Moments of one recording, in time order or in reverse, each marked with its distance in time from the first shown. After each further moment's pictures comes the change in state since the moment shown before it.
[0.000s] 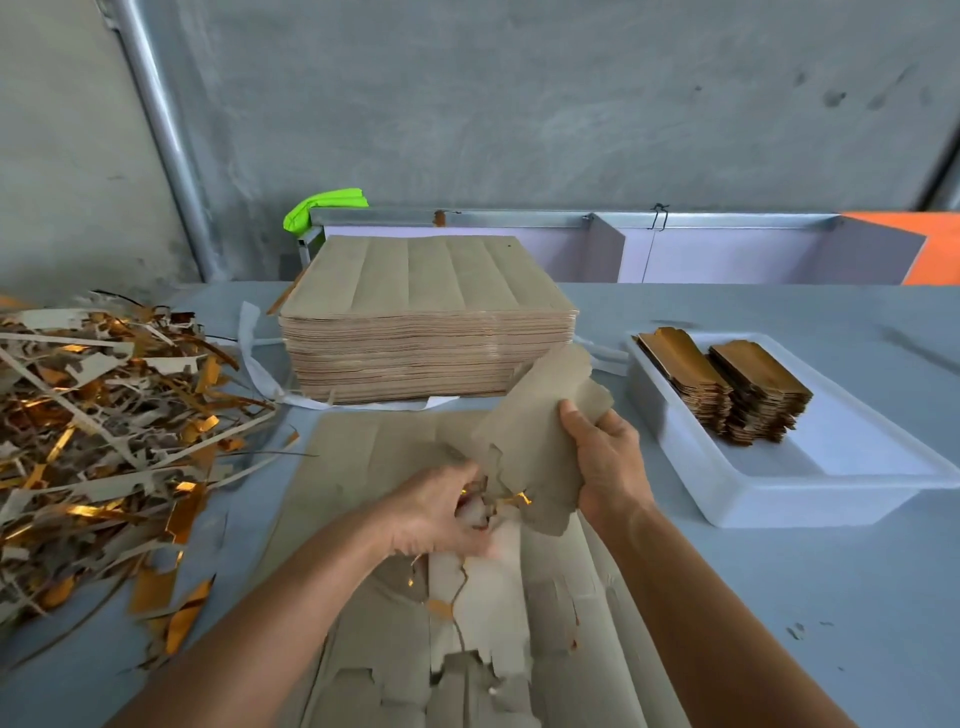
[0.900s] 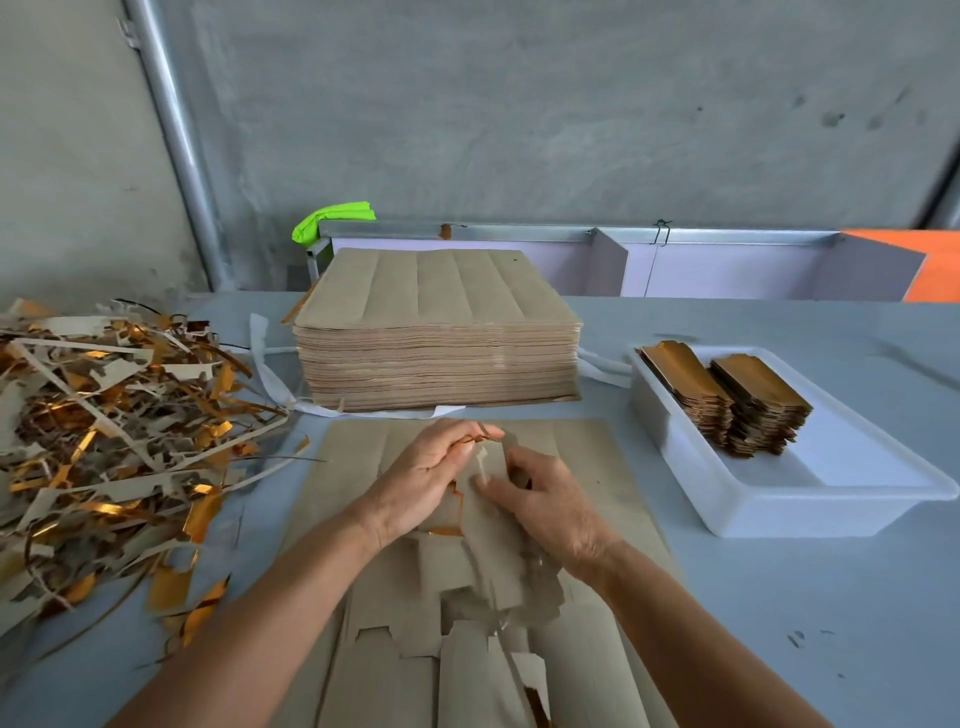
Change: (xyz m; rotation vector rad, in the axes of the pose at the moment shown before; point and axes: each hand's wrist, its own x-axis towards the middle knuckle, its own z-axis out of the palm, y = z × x) left_hand -0.019 0.011 -0.019 -0.403 0.378 0.333; right_hand -0.042 0.007 0.019 -0.693 -0.469 -0.147
